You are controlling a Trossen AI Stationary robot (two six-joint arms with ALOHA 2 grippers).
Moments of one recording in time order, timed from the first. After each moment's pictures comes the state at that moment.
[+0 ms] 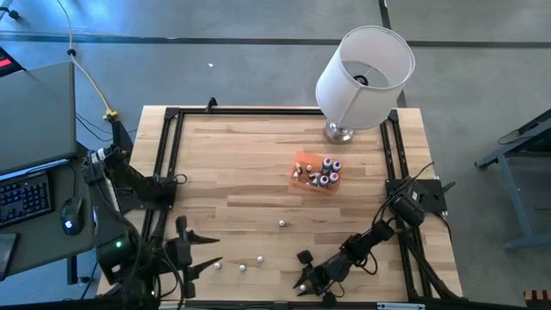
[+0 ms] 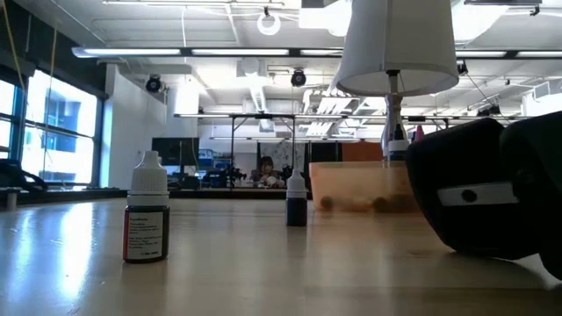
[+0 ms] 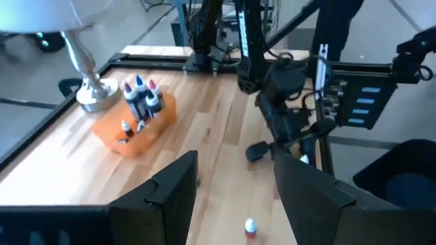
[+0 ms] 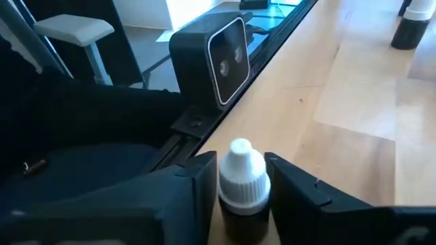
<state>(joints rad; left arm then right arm) -1.07 1.54 1.60 -1.05 -1.12 -0.94 0.73 2.24 0.88 1.02 0.14 0.20</state>
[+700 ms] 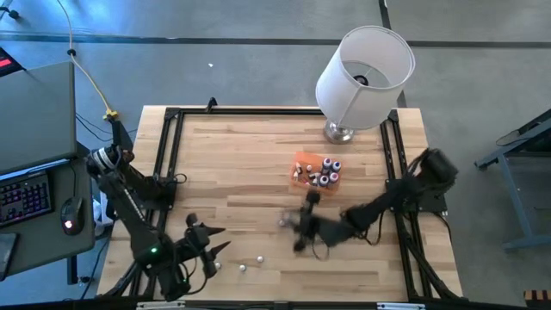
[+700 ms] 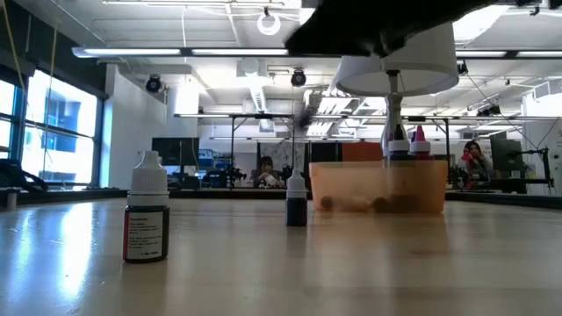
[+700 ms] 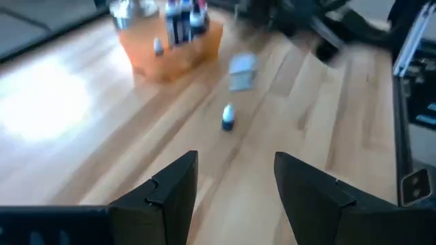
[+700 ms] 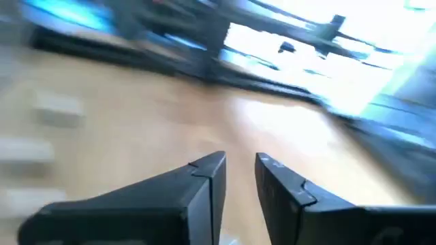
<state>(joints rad) -1.03 1.54 1.15 -0.87 -1.09 -1.38 0.52 1.76 0.88 0.59 0.80 -0.06</state>
